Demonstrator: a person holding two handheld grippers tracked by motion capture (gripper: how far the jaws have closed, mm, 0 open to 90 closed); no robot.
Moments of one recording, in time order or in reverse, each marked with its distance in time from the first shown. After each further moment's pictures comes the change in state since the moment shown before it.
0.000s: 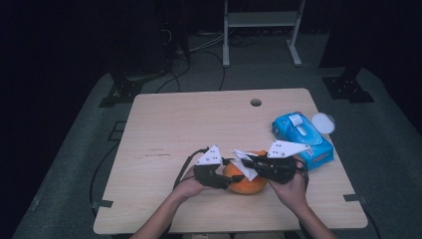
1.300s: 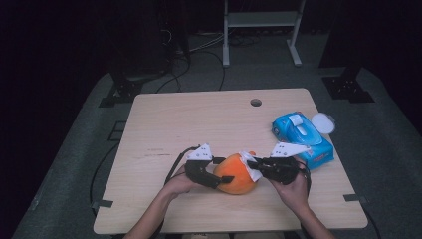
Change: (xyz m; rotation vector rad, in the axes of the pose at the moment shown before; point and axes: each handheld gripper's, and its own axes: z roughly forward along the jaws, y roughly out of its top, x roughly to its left) left arm 0.016 -0.015 -0.009 0.051 -0.062 -0.043; right arm -0.014 -0.027 0.001 0.049 -0.044 0.087
